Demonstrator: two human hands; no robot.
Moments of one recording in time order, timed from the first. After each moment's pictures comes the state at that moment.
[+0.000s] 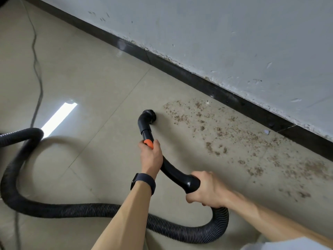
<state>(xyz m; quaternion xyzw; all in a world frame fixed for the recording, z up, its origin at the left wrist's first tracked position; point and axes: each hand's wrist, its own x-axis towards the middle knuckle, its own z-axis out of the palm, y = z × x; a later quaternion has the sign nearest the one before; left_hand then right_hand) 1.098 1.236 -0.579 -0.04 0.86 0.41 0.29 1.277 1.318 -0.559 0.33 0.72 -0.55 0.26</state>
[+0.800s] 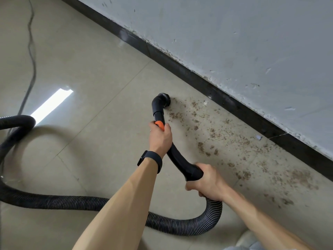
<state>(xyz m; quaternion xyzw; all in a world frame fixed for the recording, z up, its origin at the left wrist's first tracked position) 1.106 1.301 -0.583 0.01 0.86 0.41 0.31 1.295 1.348 -0.574 0.38 0.70 -0.57 0.20</state>
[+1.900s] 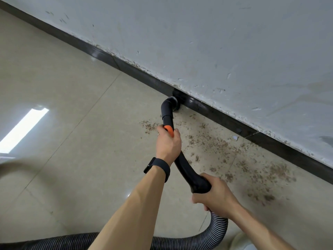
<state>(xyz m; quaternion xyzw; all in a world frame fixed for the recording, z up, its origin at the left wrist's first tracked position) 1.154 1.377 -0.586 0.14 0.84 0.37 0.37 1.349 1.376 -0.568 0.47 0.63 -0.60 0.14</state>
